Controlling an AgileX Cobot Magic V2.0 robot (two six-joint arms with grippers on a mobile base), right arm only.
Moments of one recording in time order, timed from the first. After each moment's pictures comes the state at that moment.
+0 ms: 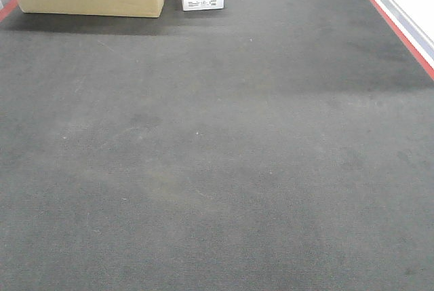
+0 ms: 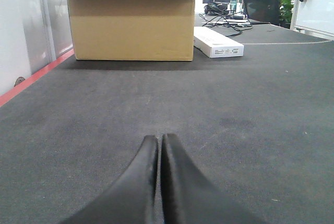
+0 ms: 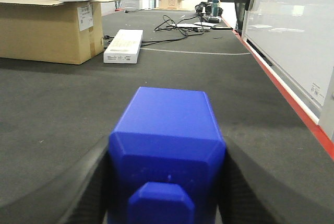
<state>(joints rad) 0.00 0.03 -0.26 0.23 0.36 -0.27</state>
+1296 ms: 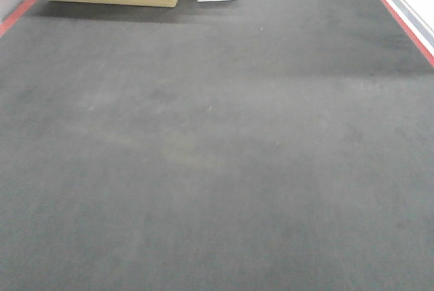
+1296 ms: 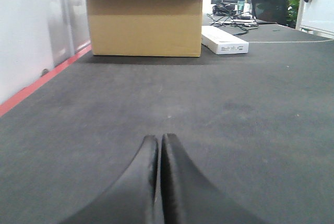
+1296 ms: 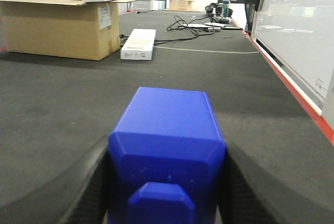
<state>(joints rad) 0.00 0.03 -0.26 0.23 0.36 -0.27</state>
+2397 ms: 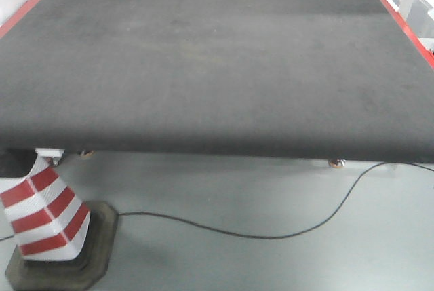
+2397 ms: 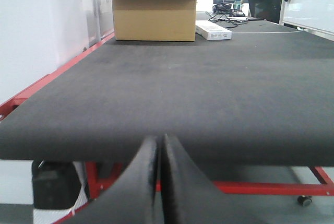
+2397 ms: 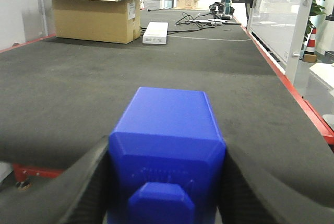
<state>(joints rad) 0.00 0.03 -0.26 0.23 0.36 -0.27</state>
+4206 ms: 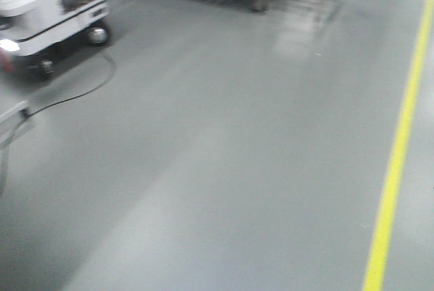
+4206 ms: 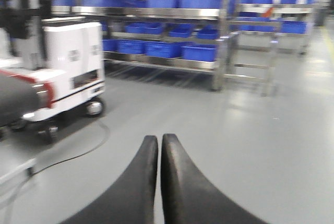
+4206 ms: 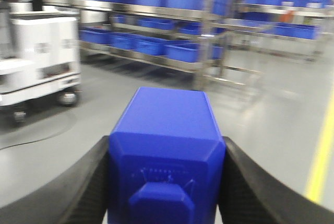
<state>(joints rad) 0.00 0.03 -0.26 0.23 0.36 -0.27</state>
